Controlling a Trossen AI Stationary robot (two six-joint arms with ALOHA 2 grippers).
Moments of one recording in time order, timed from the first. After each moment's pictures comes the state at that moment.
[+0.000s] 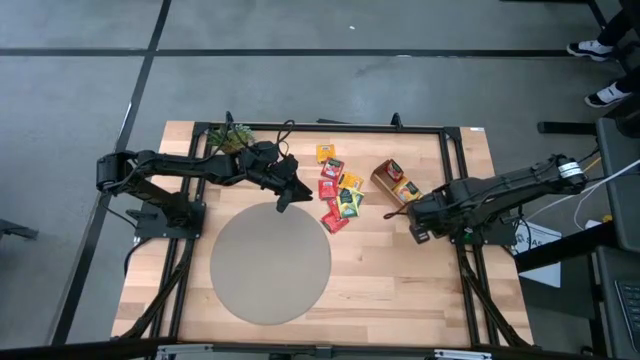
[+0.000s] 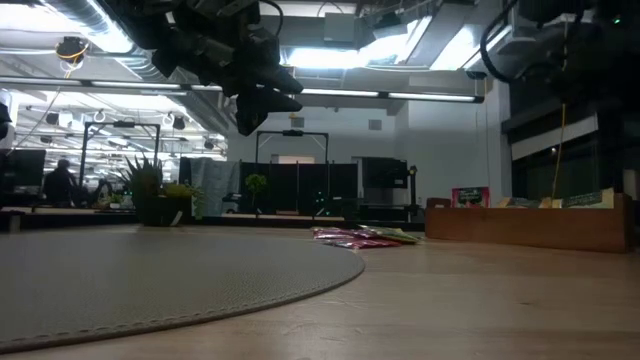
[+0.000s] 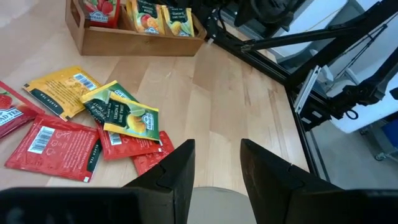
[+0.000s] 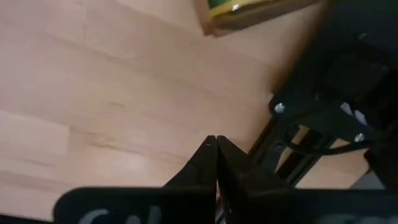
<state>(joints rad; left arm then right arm) 0.29 1.36 0.75 0.16 0.44 -0.39 0.21 1.13 0.86 -1.36 -0.17 1.41</state>
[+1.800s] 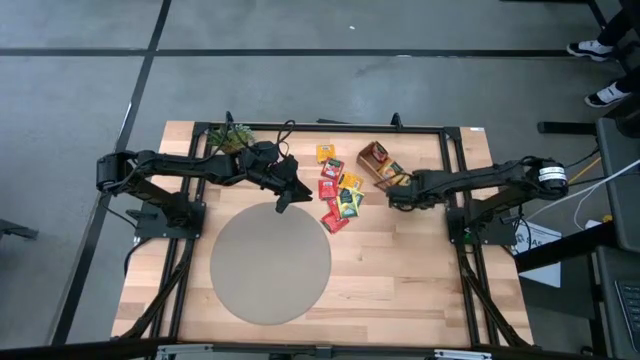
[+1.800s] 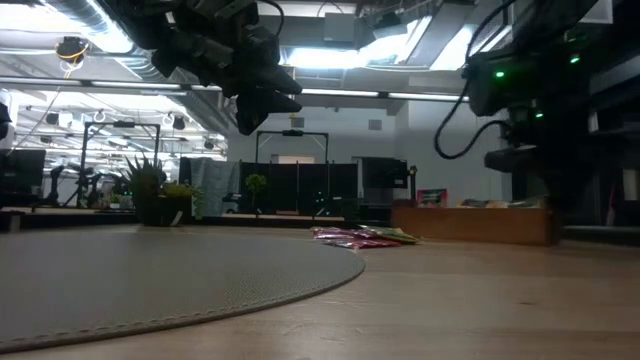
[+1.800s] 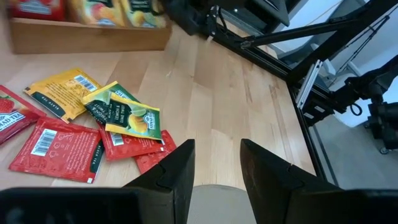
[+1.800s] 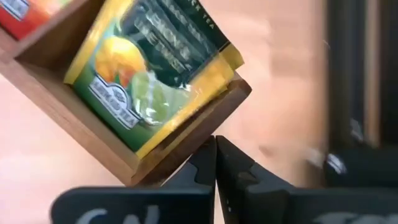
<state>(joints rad) 0.29 1.36 0.75 0.15 0.44 -0.36 -0.10 1.36 0.71 -1.06 0.33 1.50</state>
